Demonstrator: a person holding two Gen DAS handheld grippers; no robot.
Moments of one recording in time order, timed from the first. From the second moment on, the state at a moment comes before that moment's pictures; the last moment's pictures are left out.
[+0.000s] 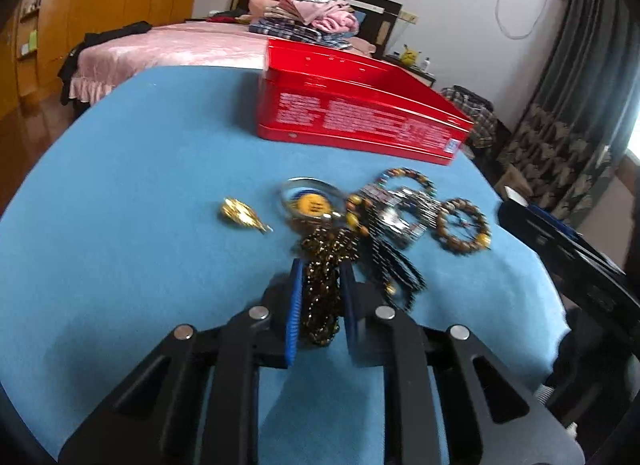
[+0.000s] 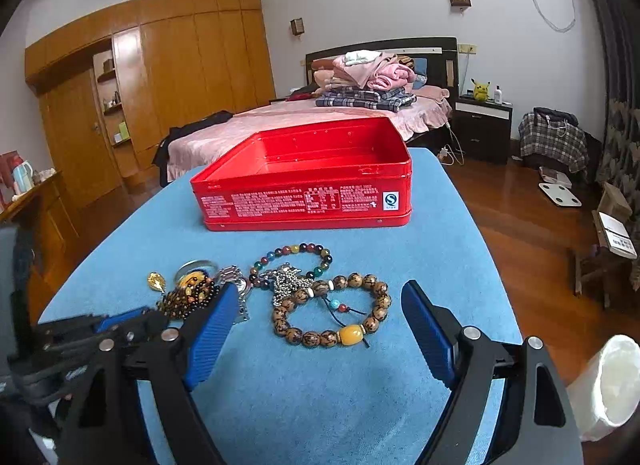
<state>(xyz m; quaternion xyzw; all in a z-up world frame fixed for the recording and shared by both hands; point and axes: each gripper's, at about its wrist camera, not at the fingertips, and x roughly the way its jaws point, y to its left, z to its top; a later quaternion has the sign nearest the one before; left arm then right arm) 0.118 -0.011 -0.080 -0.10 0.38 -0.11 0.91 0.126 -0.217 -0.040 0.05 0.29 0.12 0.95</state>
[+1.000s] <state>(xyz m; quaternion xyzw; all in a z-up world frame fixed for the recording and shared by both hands) 0.117 -0.019 -0.072 -0.11 0.32 -0.10 0.94 0.127 -0.227 -0.046 0.06 0.29 0.11 0.95</state>
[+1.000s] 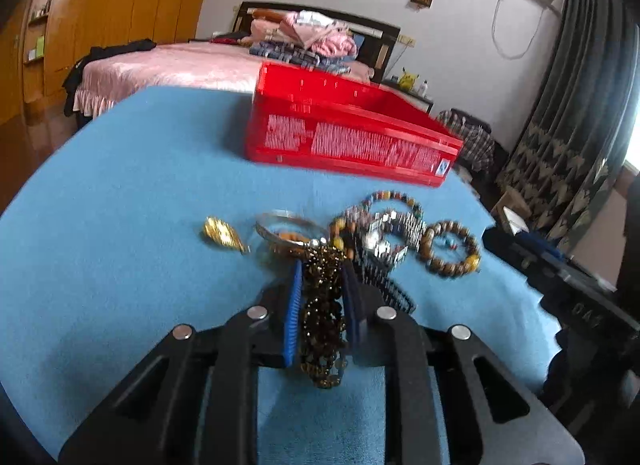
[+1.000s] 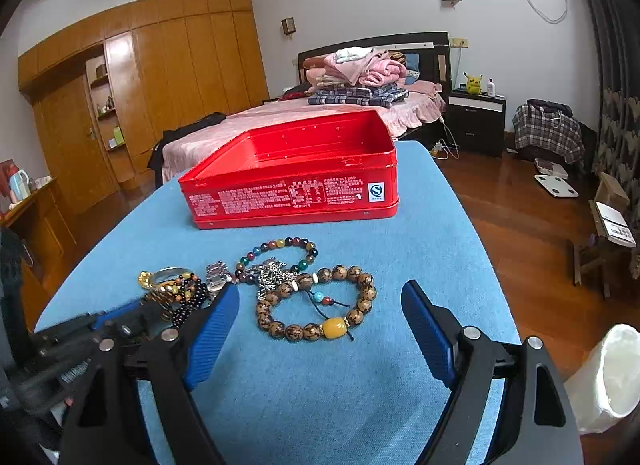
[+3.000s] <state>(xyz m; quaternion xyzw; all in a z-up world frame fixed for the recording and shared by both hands) 0.088 0.036 -0.056 -0.10 0.28 -0.06 0.95 0.133 -0.131 -0.050 0.02 0.36 0.22 0.91</state>
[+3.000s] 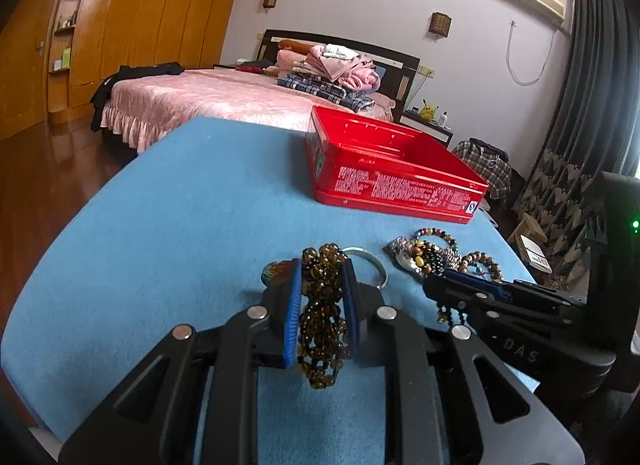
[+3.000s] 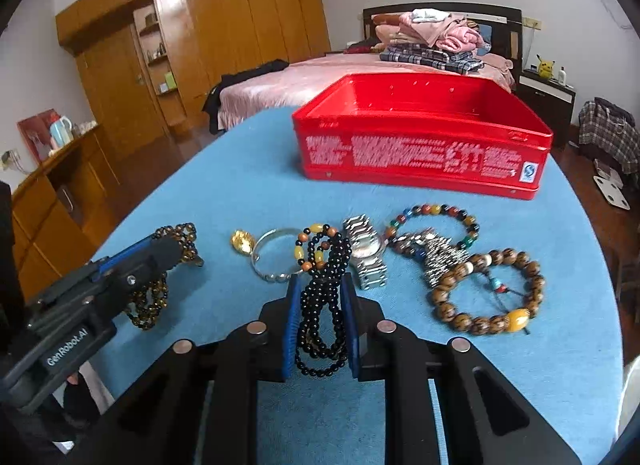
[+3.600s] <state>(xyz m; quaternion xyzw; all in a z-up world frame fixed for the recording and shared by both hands) 0.122 0.010 -0.021 -0.08 0.26 -0.07 0.96 0.151 -0.167 -0.013 0.04 0.33 0.18 0.93</state>
